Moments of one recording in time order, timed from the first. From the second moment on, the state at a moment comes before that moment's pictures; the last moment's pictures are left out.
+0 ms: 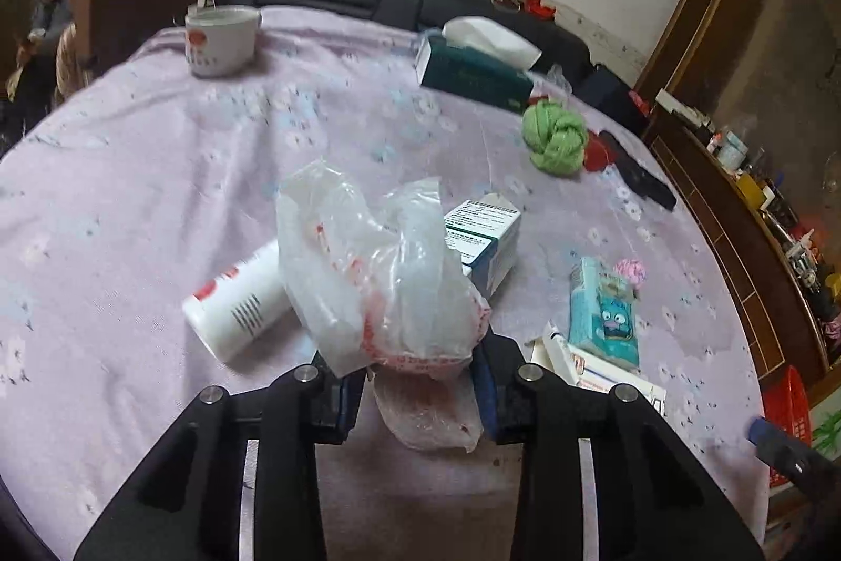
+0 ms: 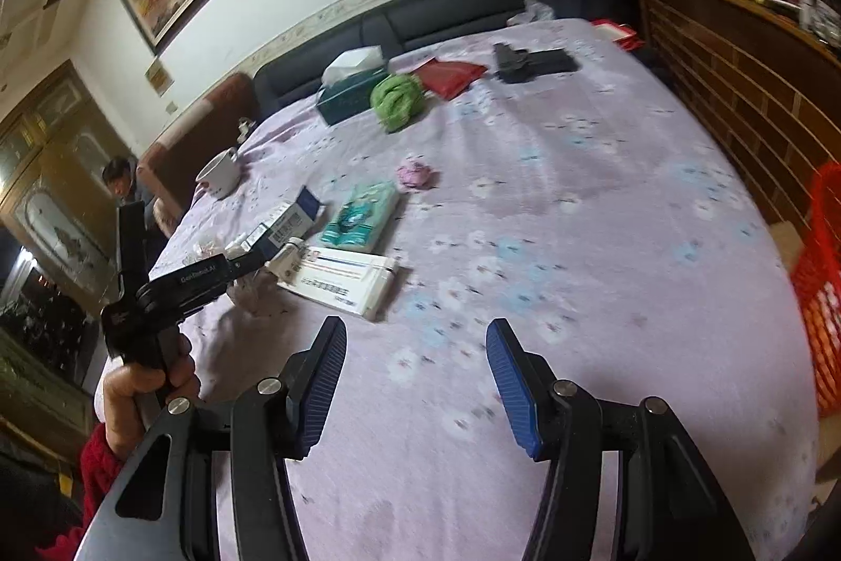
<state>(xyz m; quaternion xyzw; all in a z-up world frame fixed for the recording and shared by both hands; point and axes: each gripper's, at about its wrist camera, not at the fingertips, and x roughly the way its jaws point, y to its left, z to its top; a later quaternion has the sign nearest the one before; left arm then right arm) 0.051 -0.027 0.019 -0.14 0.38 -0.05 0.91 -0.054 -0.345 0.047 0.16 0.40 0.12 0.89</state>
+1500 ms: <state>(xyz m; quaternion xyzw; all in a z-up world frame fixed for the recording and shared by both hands) 0.047 -0.021 0.019 -0.16 0.38 -0.07 0.91 -0.009 -0.231 0.010 0.01 0.44 0.16 0.88</state>
